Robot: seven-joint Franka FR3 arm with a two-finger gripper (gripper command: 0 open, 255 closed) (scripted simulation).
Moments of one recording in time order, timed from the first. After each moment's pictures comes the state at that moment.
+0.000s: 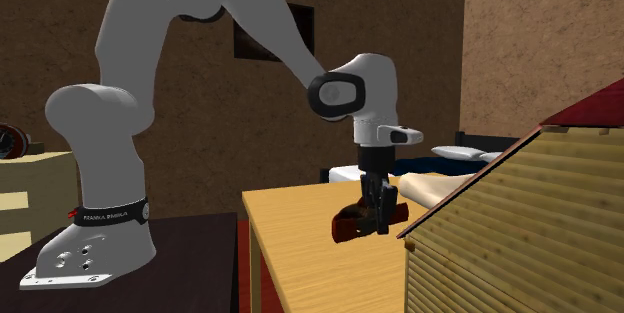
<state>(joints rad) -0.06 0.30 -0.26 -2.16 0.08 2.49 -0.23</state>
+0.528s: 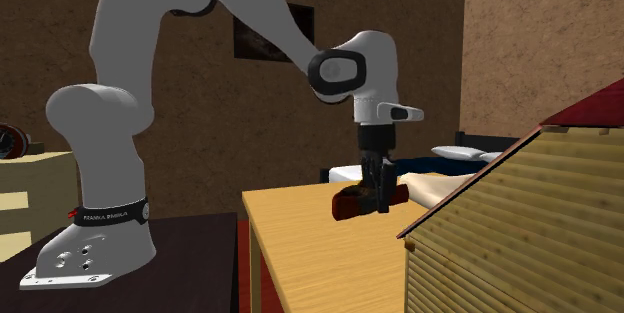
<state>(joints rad) -0.05 0.22 -0.27 -2.14 0.04 2.39 -0.21</state>
